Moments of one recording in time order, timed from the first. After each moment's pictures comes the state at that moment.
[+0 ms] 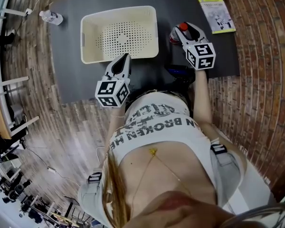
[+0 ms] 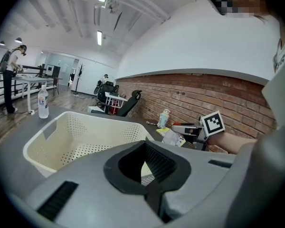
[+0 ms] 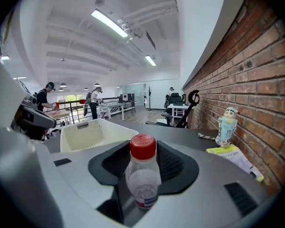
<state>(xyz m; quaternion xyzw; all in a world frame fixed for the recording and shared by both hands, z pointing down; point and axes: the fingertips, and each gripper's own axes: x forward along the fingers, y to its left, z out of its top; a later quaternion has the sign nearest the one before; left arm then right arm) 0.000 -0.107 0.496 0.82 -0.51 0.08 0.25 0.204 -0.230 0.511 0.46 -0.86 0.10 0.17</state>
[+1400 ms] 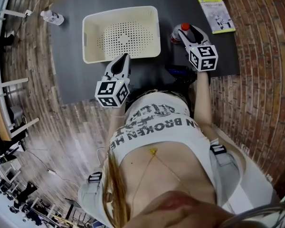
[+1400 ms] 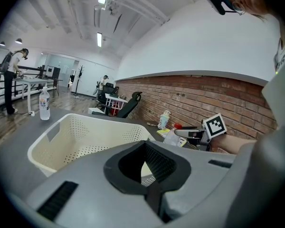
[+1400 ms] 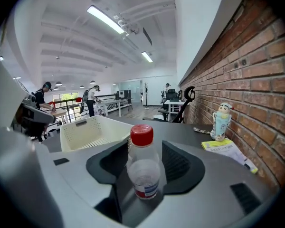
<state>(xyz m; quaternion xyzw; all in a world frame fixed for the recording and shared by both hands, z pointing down) -0.011 -0.105 0.493 0.82 -0.51 0.08 0.24 0.215 -0.219 0.520 0.48 -0.85 0.12 0.19</state>
